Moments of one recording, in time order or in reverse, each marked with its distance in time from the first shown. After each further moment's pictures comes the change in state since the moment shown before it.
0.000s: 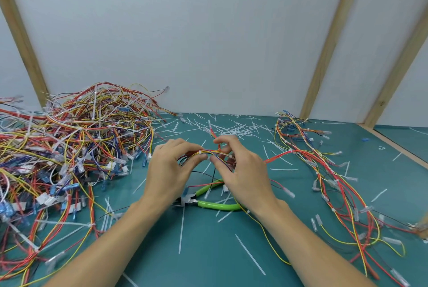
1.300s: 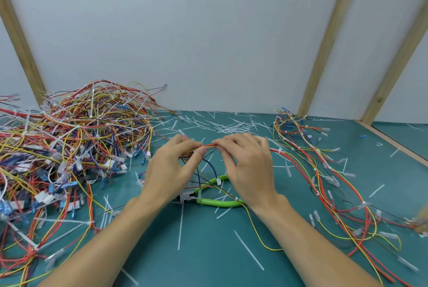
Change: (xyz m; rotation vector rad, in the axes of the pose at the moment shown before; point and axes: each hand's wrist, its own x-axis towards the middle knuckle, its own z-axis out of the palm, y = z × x) left_hand 0.000 0.008 0.000 -0.060 -0.089 -0.149; right_hand 0.002 0.002 -0.005 -0.318 0.258 -0.273
